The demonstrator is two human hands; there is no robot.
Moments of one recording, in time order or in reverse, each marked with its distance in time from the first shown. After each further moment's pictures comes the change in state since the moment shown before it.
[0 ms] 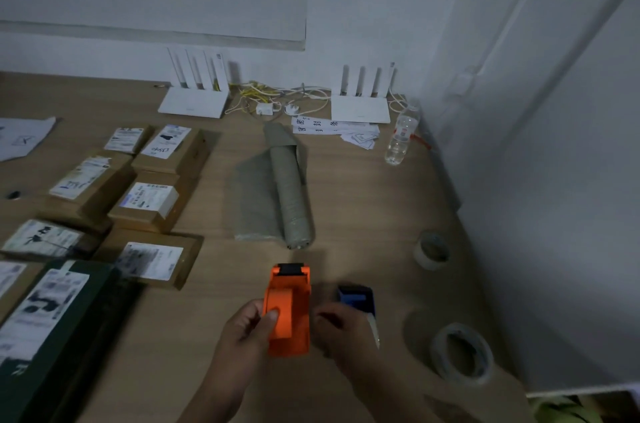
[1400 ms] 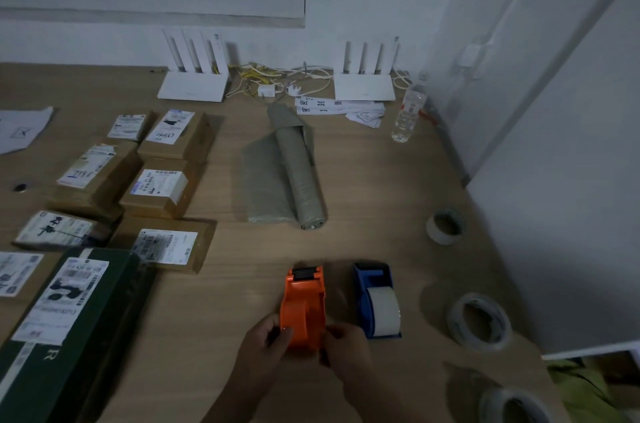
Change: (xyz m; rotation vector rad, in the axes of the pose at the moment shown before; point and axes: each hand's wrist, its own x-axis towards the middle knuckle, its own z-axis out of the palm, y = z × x) left_hand -0.004 -0.076 -0.036 0.260 -0.119 -0.087; right_hand -0.014 0.042 0.072 0.220 0.001 0.531
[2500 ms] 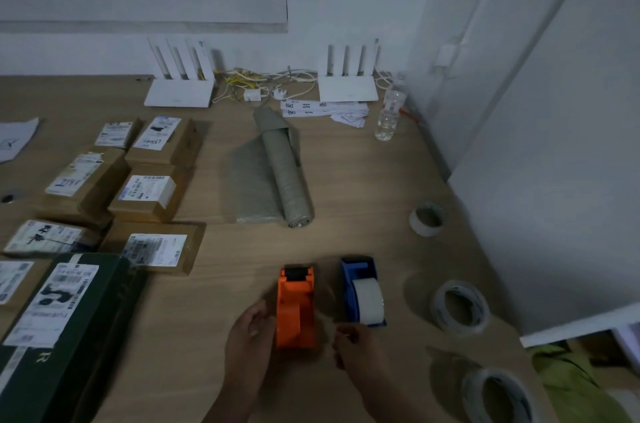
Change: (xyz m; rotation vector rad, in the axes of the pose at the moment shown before) left_hand -0.007 0.014 0.015 -0.051 0.332 -0.193; right_hand -0.014 0.026 -0.039 0.027 0.054 -0.016
